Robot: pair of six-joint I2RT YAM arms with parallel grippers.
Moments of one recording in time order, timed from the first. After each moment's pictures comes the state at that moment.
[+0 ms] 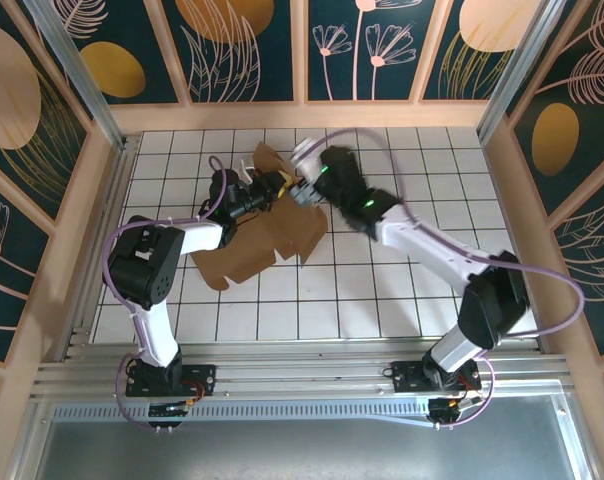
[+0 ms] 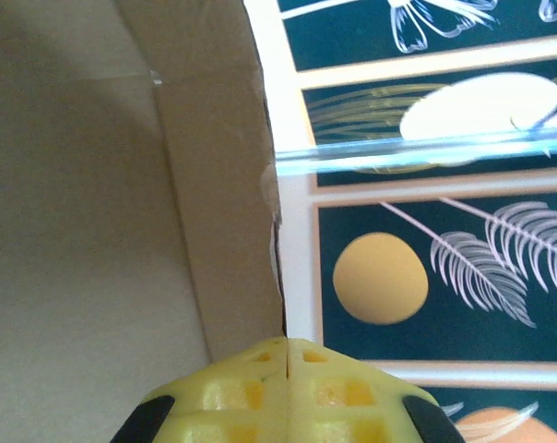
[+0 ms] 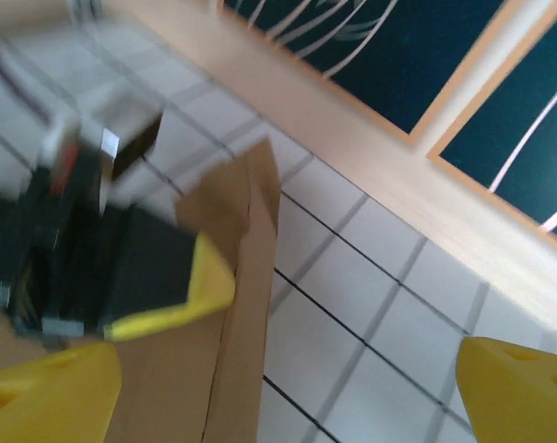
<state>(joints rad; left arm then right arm) -0.38 1.90 0.98 0.79 0.53 -1.37 0.67 1.56 1.35 -0.19 0.10 -0.20</state>
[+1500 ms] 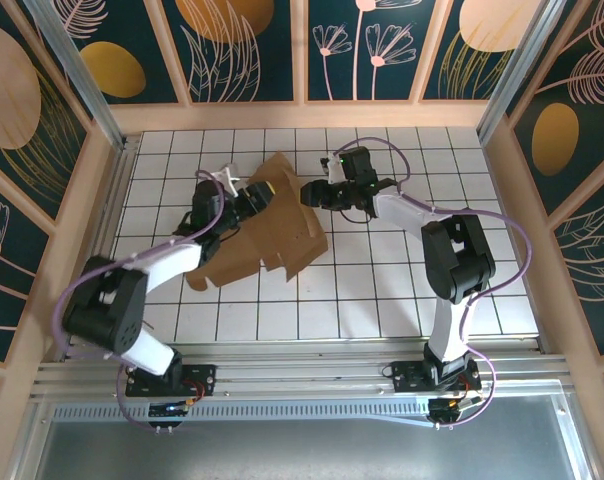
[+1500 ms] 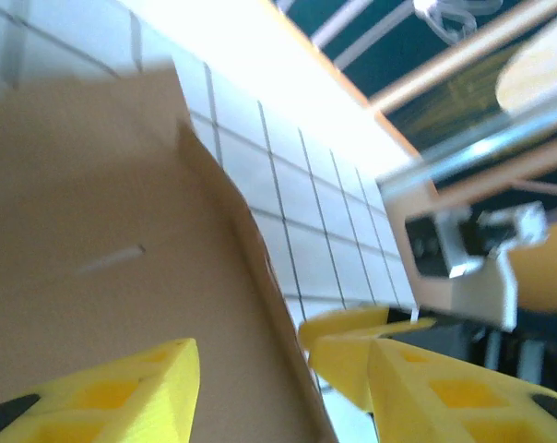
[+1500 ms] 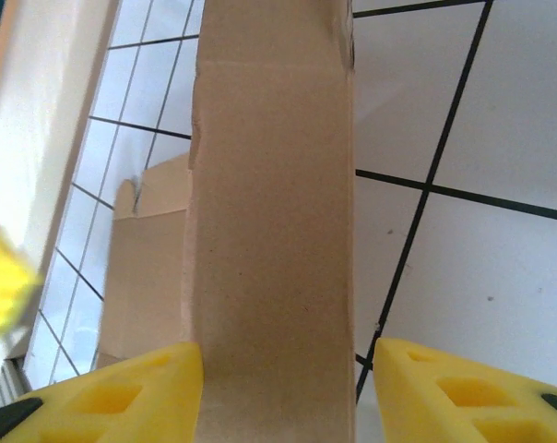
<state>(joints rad) -0.38 1.48 0.79 0.40 0.22 -0.85 0.47 1.90 1.34 -0.19 -0.52 0.46</state>
